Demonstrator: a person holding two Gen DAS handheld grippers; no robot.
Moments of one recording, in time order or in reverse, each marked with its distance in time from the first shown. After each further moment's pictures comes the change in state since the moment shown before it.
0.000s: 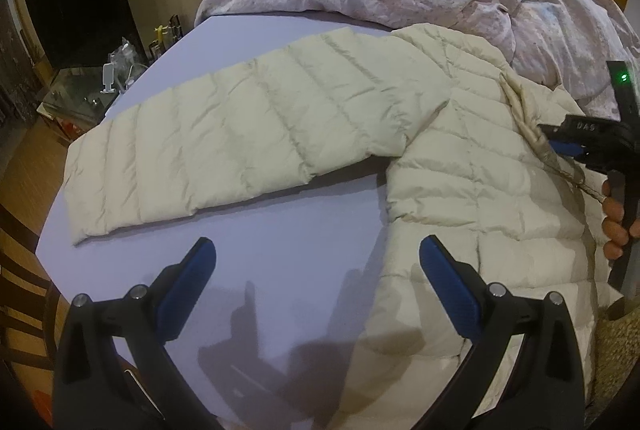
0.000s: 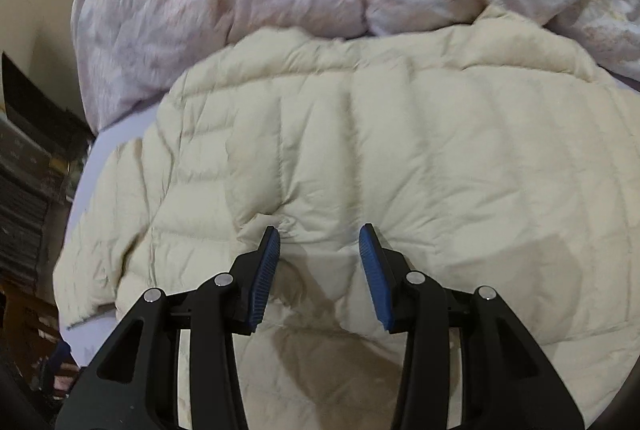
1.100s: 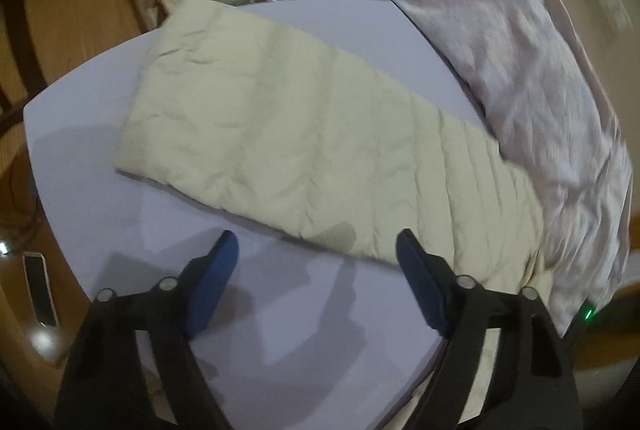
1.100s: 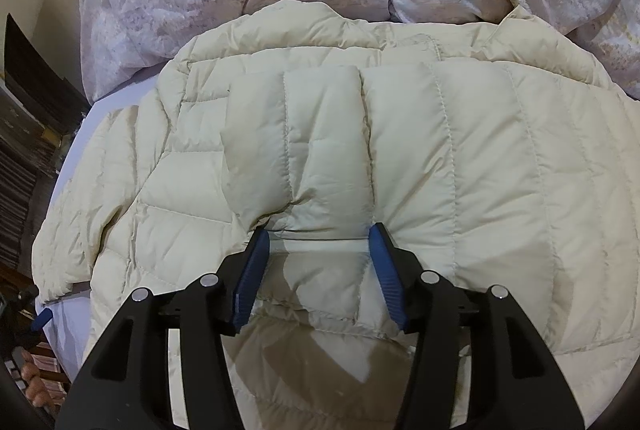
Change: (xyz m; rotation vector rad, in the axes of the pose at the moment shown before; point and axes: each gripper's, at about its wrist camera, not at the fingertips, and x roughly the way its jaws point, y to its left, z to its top) left arm 0.024 0.177 -0.008 -0.711 0.039 -0.169; right arm 0.012 0.008 -0.012 -0.085 -0.005 -0.025
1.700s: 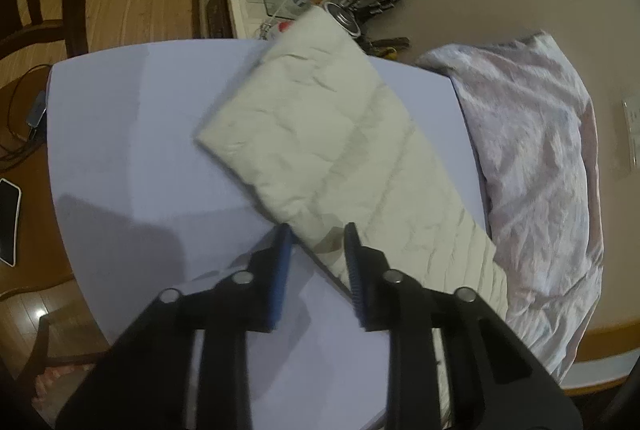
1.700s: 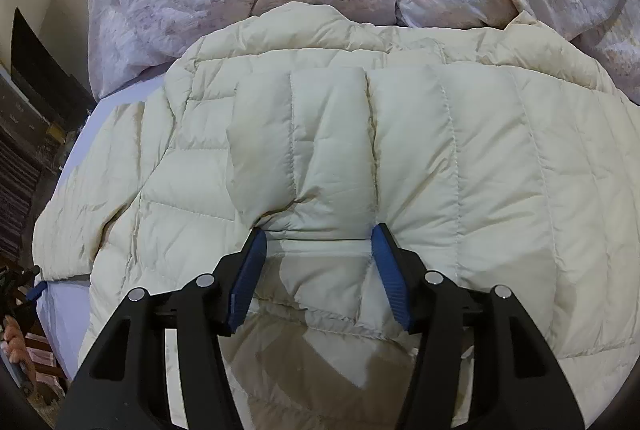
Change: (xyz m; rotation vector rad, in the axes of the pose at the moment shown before) left arm -0.001 0.050 0.036 -0.331 -0.076 -0.052; right arm 0.000 0.002 -0.001 -0.025 -0.018 0.015
